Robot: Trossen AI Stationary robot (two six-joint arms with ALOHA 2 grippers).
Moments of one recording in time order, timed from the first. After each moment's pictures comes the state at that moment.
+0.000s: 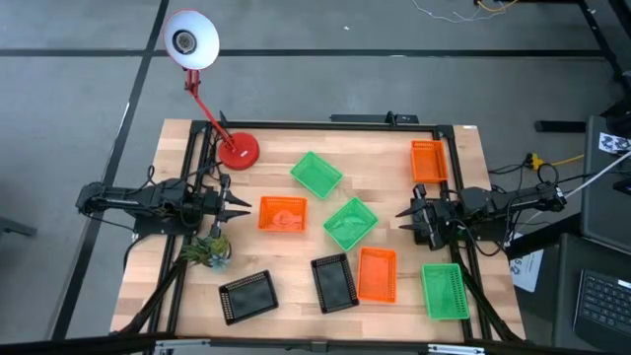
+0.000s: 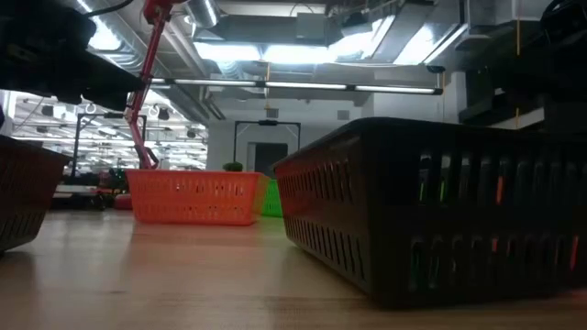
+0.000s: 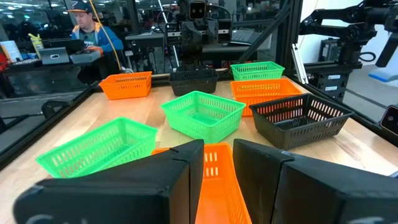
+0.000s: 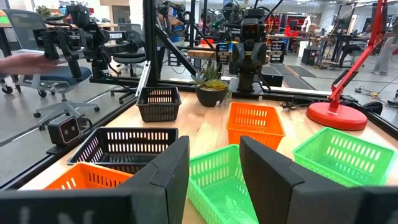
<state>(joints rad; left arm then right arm) -0.05 0.01 0.01 0.02 -0.02 0.06 0.21 0.03 0.02 0.00 0.00 -0.03</state>
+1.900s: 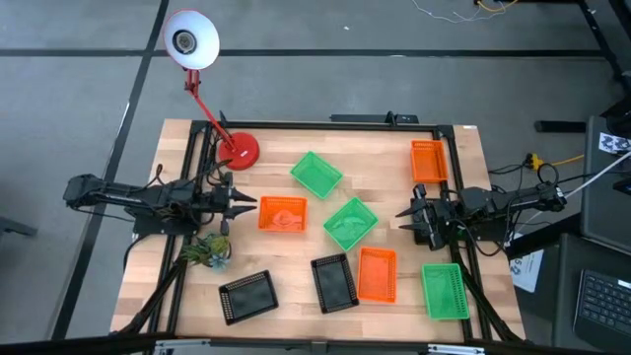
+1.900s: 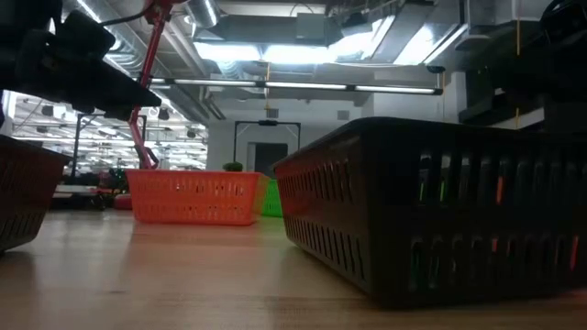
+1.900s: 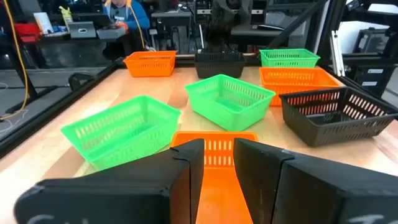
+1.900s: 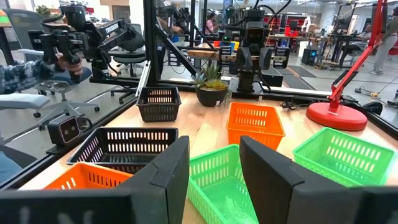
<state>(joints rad) -0.05 0.26 0.01 0.20 -0.14 0.01 0.21 0.03 0.02 0.00 0.00 -0.03</state>
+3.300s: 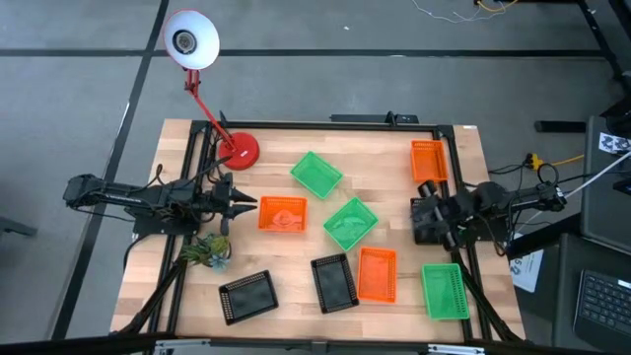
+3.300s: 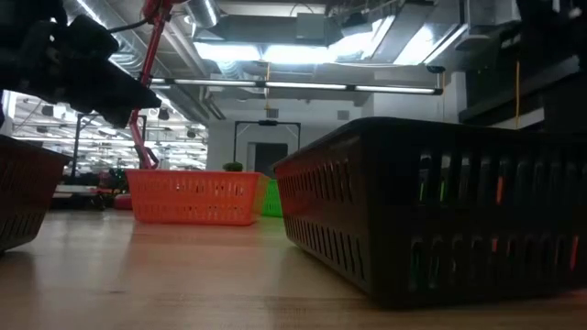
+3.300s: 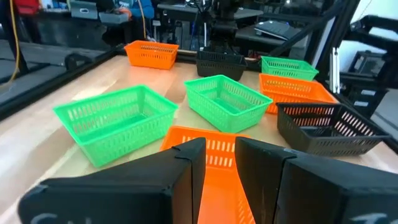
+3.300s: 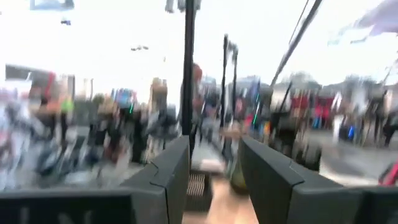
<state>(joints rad) -0.05 0.26 0.01 0.20 -0.14 -0.14 0.21 0.03 0.02 0.40 -0.13 0.02</state>
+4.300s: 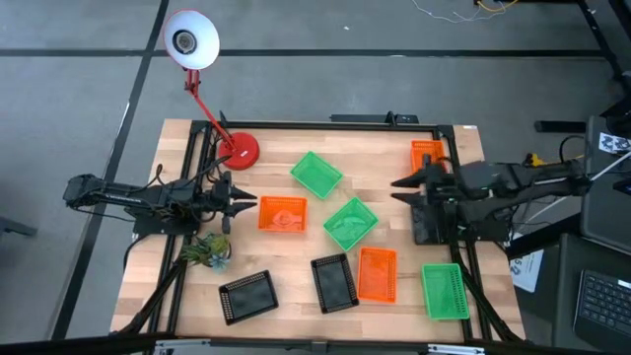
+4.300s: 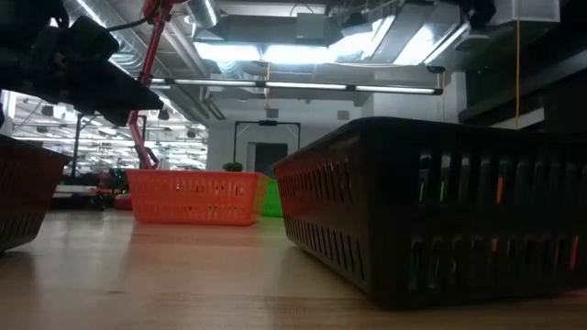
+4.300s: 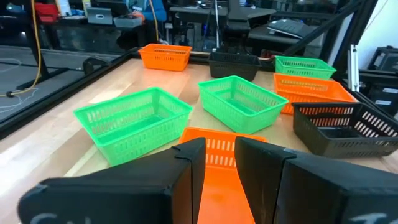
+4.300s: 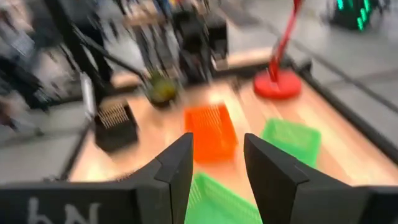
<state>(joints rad) -0.05 0.26 0.01 0.20 -0.20 -0.09 0.21 0.71 0.81 -0.41 0.28 0.25</state>
